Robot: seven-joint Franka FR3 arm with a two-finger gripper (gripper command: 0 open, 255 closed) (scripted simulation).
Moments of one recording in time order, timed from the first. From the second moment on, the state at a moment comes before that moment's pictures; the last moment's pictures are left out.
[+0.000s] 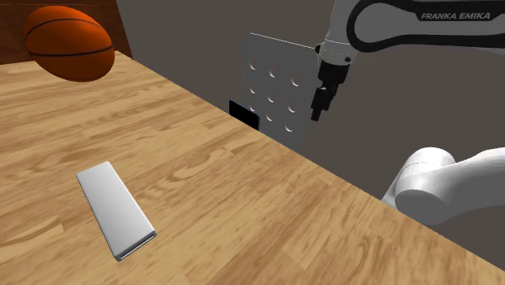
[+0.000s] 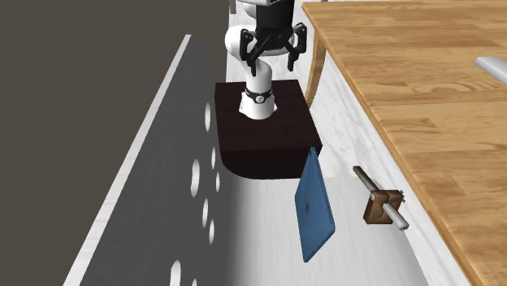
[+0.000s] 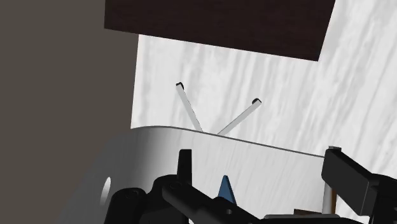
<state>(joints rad) 0.00 -0.77 -0.02 -2.45 0.01 1.68 -0.14</state>
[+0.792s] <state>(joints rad) 0.00 -0.35 0.06 -2.17 0.01 1.81 0.01</state>
